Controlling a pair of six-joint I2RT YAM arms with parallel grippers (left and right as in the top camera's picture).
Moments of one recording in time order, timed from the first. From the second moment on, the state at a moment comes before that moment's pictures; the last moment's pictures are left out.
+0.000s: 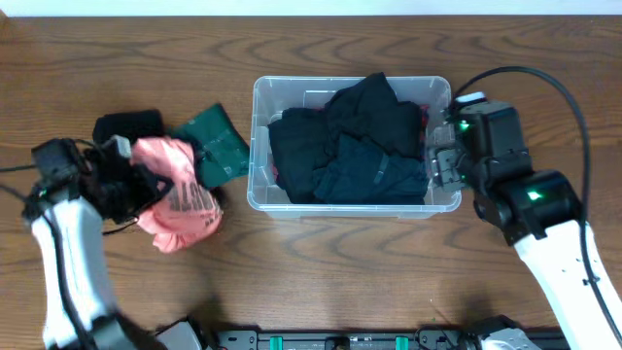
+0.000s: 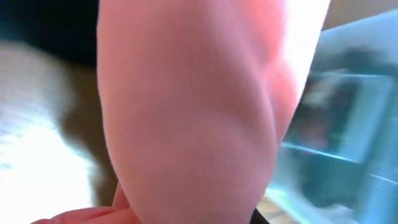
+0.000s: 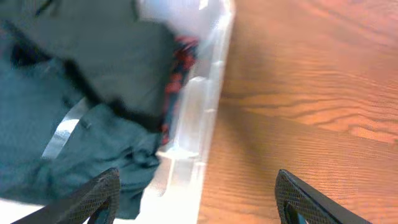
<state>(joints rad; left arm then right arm) 0.52 1.36 0.97 -0.86 0.58 -0.04 0.29 1.18 1.15 -0.87 0.24 0.03</state>
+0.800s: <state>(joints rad) -0.50 1.27 1.08 -0.06 0.45 -0.58 0.04 1.07 1.17 -0.92 0.28 0.07</state>
